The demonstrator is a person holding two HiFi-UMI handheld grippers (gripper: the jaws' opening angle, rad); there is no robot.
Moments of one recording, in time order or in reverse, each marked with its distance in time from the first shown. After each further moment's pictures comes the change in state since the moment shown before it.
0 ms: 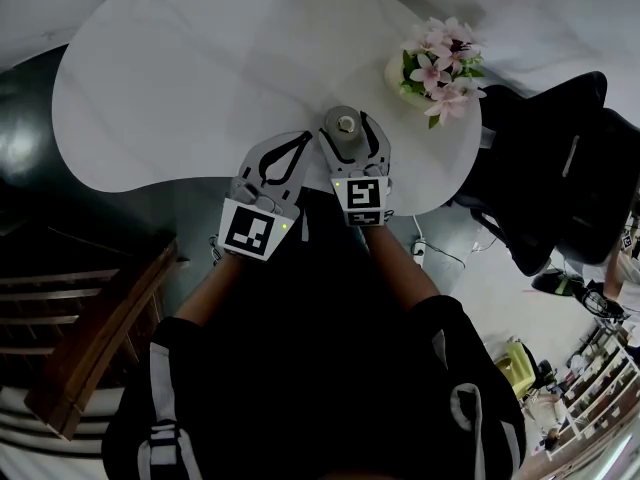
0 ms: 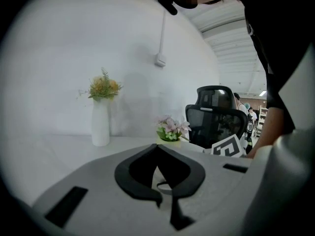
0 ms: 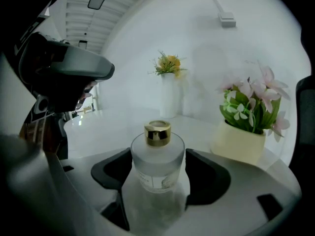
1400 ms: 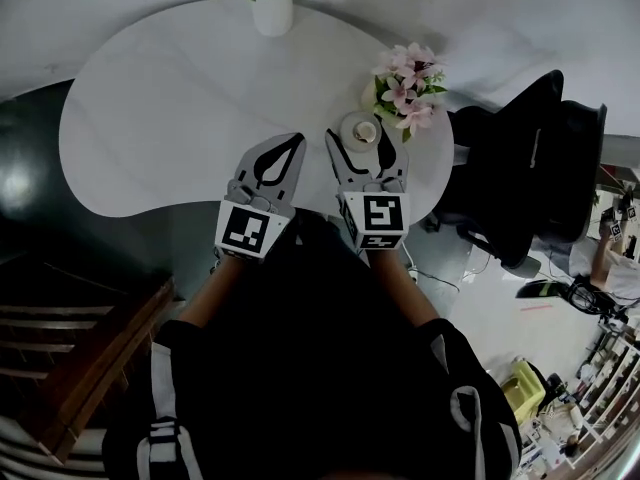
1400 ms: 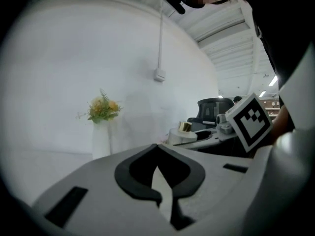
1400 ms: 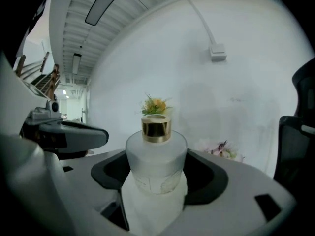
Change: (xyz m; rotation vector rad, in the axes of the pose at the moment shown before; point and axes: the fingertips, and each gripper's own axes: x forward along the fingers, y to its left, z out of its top) left arm -0.007 0.000 0.059 0.063 -0.143 0.011; right arm -0.071 -0.035 0.143 0.040 -0.186 -0.119
